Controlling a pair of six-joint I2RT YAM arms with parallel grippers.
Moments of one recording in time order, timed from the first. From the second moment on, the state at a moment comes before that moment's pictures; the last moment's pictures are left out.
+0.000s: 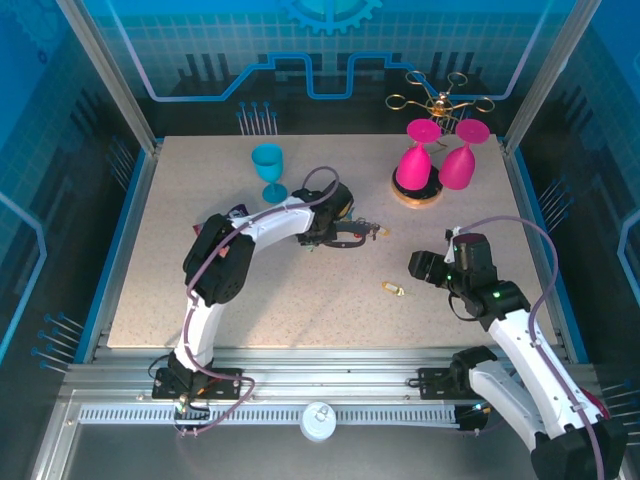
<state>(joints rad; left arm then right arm) -0.65 2.13 1.67 -0.83 -0.26 -0.81 0.24 0.75 0.62 -0.65 -0.06 0.50</state>
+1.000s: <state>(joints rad) -0.70 2.26 1.75 -0.72 -0.09 -0.80 0.24 0.72 0.62 -0.68 -0.05 0.49</state>
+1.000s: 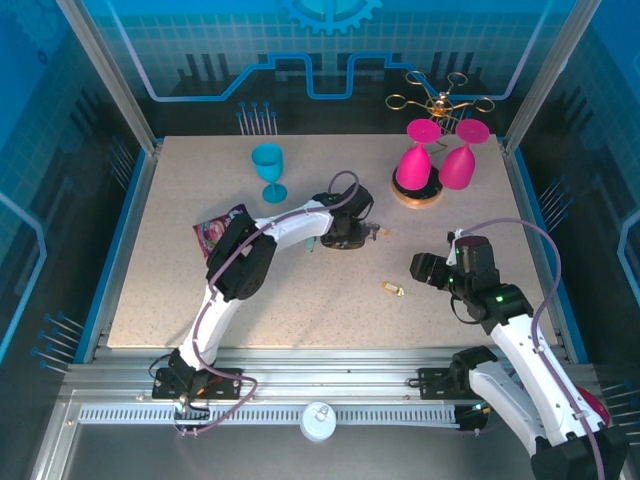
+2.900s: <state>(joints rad) -0.60 1.14 0.86 -0.54 -0.37 -0.96 0.54 2.03 1.51 -0.73 -0.10 0.93</state>
